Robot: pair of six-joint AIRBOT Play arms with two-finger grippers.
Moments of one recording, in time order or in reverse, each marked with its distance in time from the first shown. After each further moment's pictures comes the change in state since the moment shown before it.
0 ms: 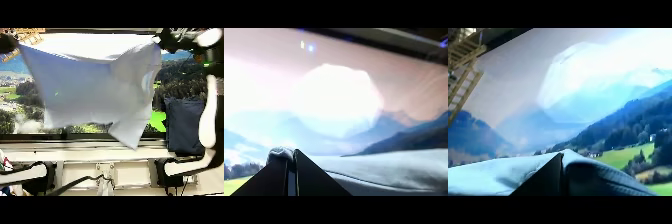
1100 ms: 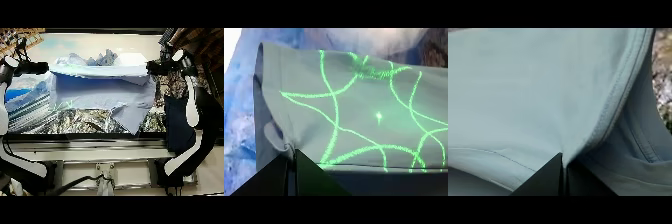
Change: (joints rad) left arm -0.063 -0.329 0.000 0.160 -0.001 0.005; right arm -0.027 -0.264 -0.008 -0.326 0.188 -0.111
